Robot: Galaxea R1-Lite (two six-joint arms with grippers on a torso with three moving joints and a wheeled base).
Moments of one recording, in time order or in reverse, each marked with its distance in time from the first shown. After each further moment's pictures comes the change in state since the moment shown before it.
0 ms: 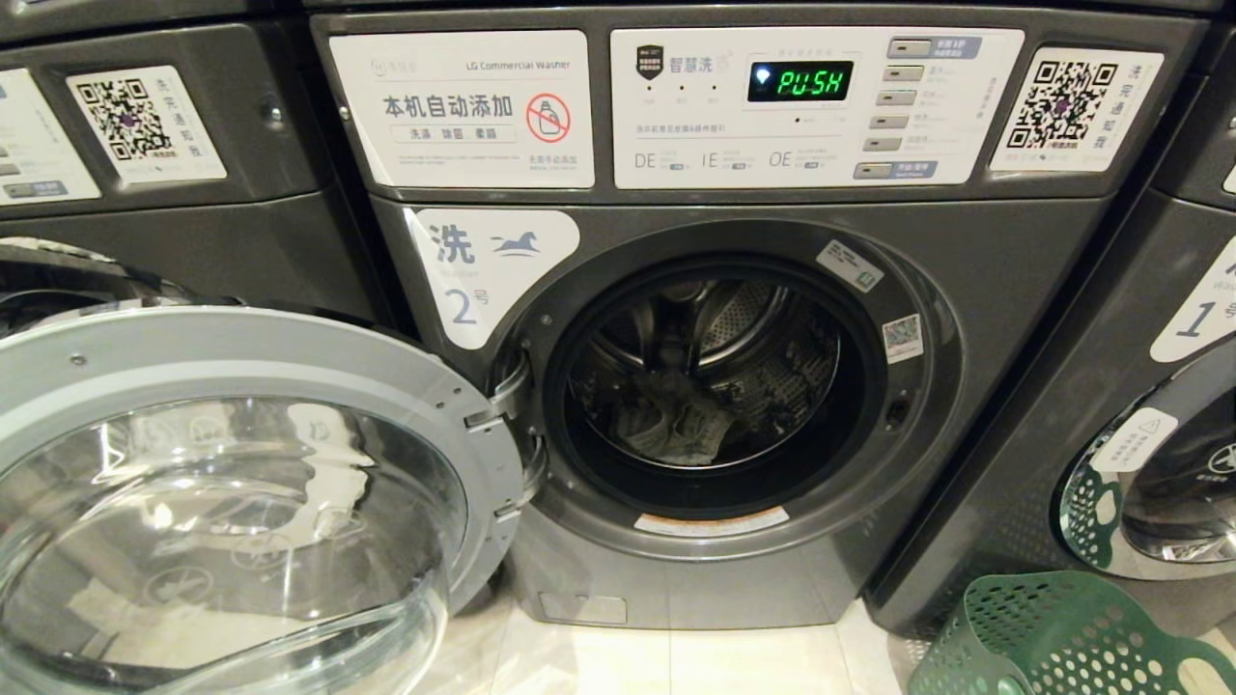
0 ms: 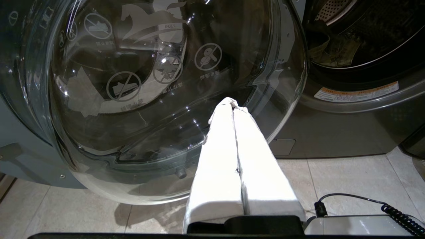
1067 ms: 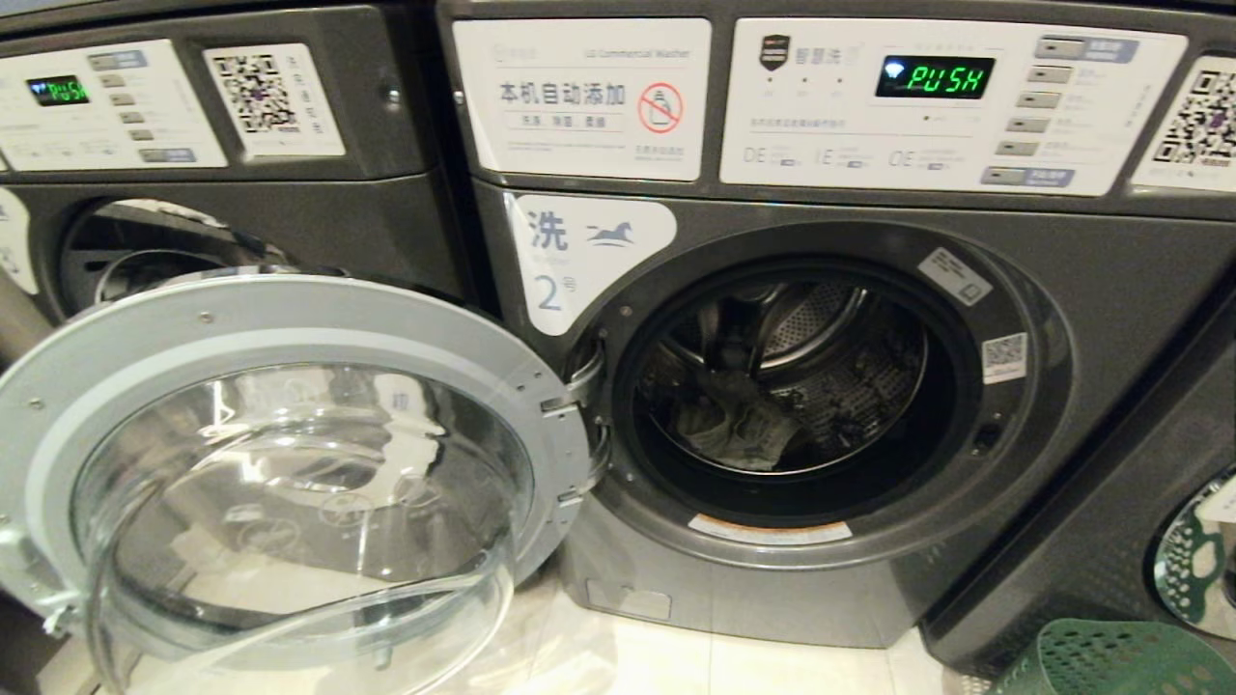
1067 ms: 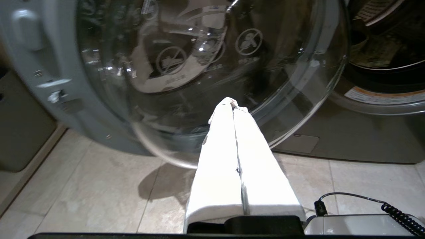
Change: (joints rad) left arm 0.000 0.000 0.000 0.001 0.000 0.000; right arm 0.000 0.000 0.000 0.000 0.000 -0.009
